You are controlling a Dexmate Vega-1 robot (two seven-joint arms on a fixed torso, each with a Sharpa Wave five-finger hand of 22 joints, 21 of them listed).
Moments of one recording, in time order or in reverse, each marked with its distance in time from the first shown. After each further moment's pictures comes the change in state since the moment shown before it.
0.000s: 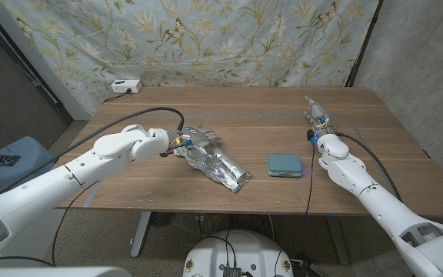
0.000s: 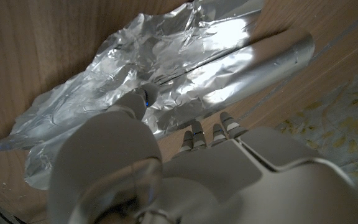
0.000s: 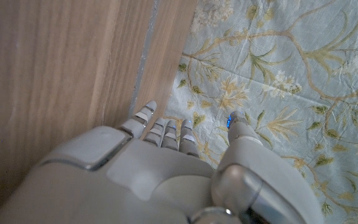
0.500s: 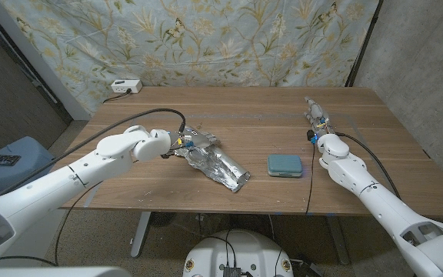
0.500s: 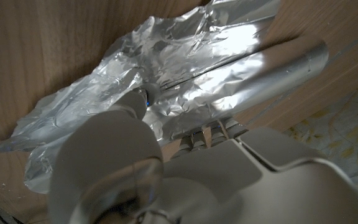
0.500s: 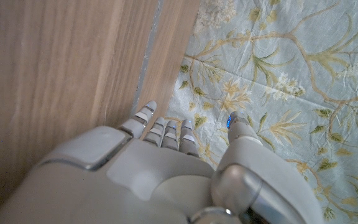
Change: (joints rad) left arm -0.009 -0.018 0.019 0.012 -0.009 0.014 -0.023; left_hand 0.013 0.000 -0.014 -0.005 0.000 0.050 -0.018 0.023 0.009 0.000 -0.014 0.040 0.014 0.063 -0.023 0.027 0.015 0.055 -0.010 0.014 0.000; right arm 0.003 -0.007 -0.004 -0.001 -0.001 -0.018 0.002; right_hand 0.000 0.000 0.000 0.000 0.000 0.000 0.000 0.000 0.000 -0.003 -0.003 0.000 0.000 0.000 0.000 0.005 0.000 0.000 0.000 0.000 0.000
